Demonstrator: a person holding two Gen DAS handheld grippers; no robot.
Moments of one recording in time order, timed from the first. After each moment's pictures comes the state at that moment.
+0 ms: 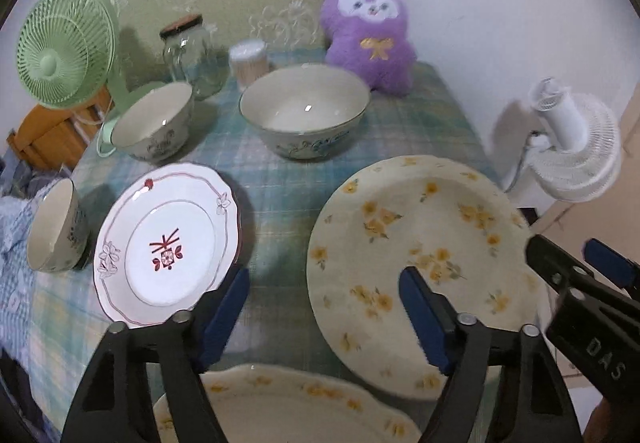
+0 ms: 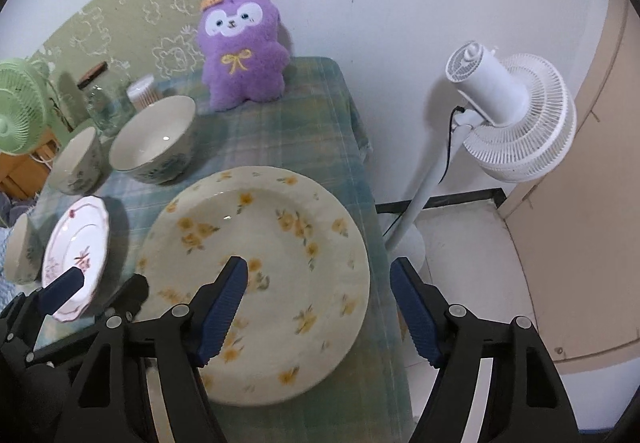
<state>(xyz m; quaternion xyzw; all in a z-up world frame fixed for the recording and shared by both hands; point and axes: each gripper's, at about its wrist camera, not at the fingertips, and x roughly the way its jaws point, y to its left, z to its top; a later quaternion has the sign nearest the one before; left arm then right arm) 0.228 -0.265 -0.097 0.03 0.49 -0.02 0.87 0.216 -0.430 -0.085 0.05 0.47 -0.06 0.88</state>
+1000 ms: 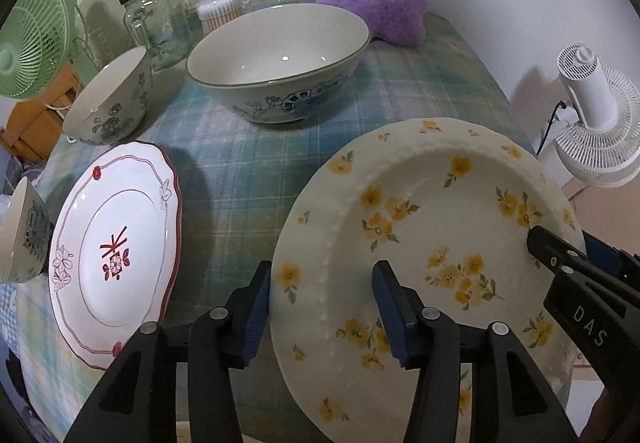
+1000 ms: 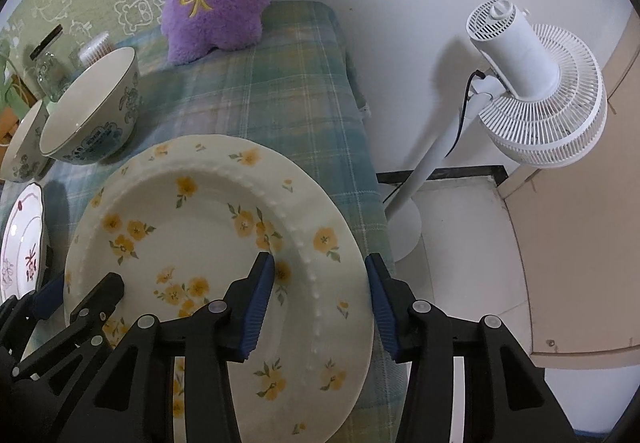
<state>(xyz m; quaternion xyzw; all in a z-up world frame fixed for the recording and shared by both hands) 0.266 -0.283 -0.149 0.05 0.54 -0.02 0.84 0.269 -0.444 -0.143 0.03 0.54 -0.07 0.84</state>
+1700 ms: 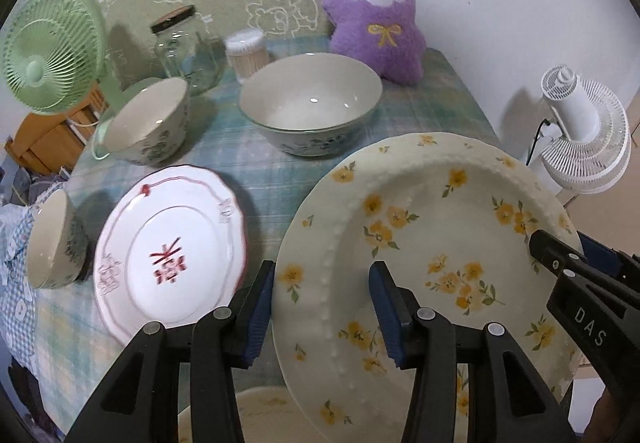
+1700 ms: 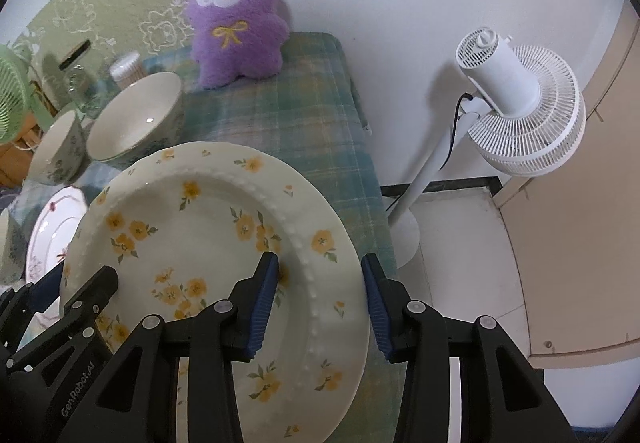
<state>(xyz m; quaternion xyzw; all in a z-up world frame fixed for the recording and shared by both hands) 0.241 -0.256 -0.099 0.05 0.51 -0.03 0.86 0.234 -0.417 -0.093 0.04 0.51 -0.07 0.86</state>
